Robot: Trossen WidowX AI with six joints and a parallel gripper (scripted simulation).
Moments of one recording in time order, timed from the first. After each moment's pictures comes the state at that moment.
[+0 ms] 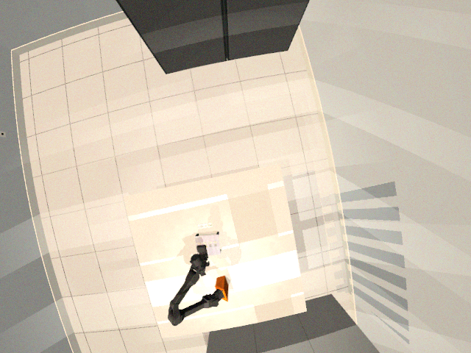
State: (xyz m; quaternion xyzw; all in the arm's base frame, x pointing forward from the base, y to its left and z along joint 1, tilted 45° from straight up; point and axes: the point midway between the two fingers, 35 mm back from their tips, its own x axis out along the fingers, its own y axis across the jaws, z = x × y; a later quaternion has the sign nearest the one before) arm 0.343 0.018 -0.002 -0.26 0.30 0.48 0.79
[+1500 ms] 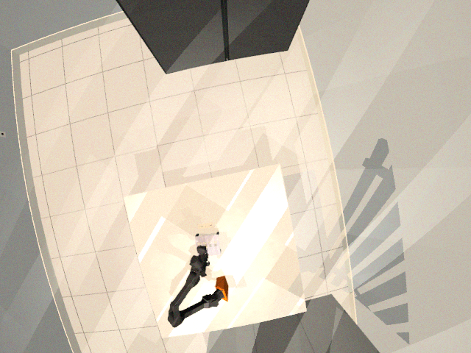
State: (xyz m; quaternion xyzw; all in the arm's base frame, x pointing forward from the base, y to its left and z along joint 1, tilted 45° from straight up) arm 0.340 0.018 -0.002 -0.26 0.29 0.46 0.80
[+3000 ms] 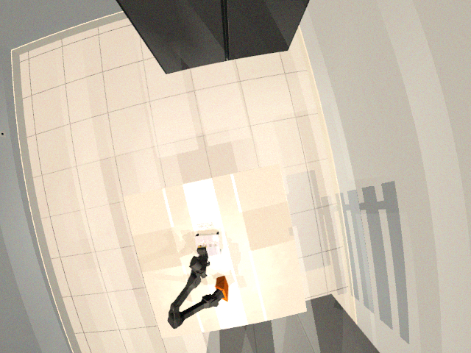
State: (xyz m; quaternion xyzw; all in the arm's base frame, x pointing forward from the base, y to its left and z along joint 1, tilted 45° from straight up) arm 0.338 0.019 -0.002 -0.27 0.28 0.43 0.81
